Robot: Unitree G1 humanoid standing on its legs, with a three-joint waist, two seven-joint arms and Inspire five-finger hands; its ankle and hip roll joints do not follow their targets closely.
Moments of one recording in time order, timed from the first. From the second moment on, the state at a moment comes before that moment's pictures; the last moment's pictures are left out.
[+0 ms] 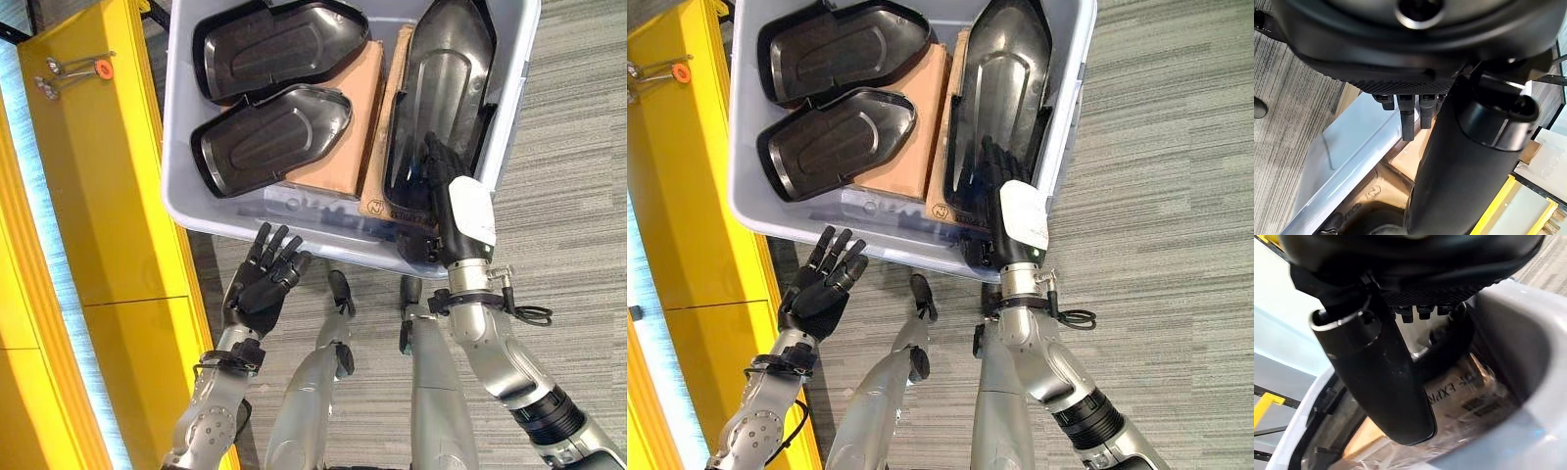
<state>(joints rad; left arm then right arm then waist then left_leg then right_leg) 0.09 0.30 -0.13 -0.17 -1.05 -0.07 -0.01 -0.33 -0.54 0.42 -0.25 -0.47 0.37 -0.45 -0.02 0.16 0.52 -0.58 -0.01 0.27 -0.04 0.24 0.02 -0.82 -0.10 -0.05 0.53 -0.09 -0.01</state>
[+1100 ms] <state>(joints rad) 0.02 0.30 -0.18 -0.14 -1.03 -0.13 -0.01 -0.50 -0.55 0.50 -0.21 -0.62 0.39 -0.43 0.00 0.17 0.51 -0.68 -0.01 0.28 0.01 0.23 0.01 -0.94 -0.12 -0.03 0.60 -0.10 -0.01</state>
